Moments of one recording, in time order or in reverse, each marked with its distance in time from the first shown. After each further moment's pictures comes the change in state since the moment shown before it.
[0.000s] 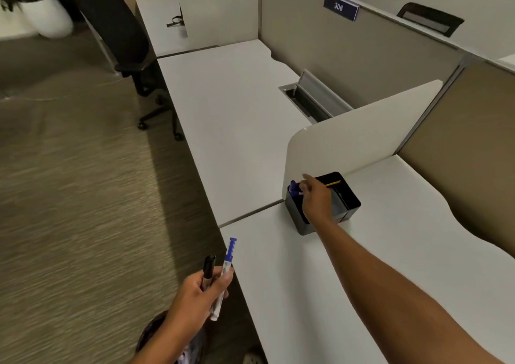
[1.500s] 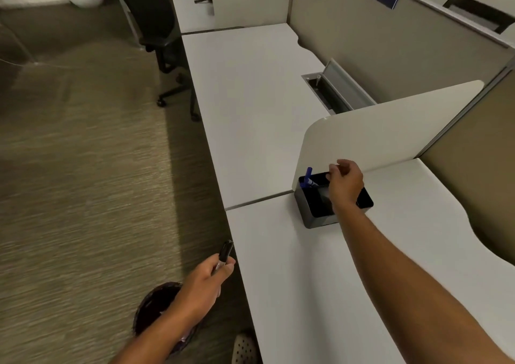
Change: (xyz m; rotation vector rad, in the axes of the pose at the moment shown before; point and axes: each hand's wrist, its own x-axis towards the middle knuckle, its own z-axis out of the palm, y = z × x) left_hand 0.013 -0.039 0.016 0.028 -0.028 -0.018; right_hand 0.031 0.000 -0.020 0.301 0.221 0.095
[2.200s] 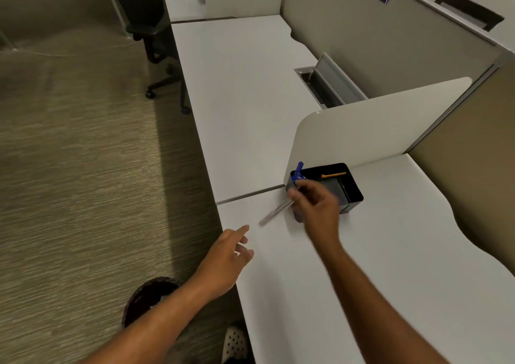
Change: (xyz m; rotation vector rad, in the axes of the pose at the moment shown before) left_hand 0.019 0.043 0.036 0.266 -0.096 0.240; right_hand -0.117 -0.010 -0.029 0.229 -0.374 -0.091
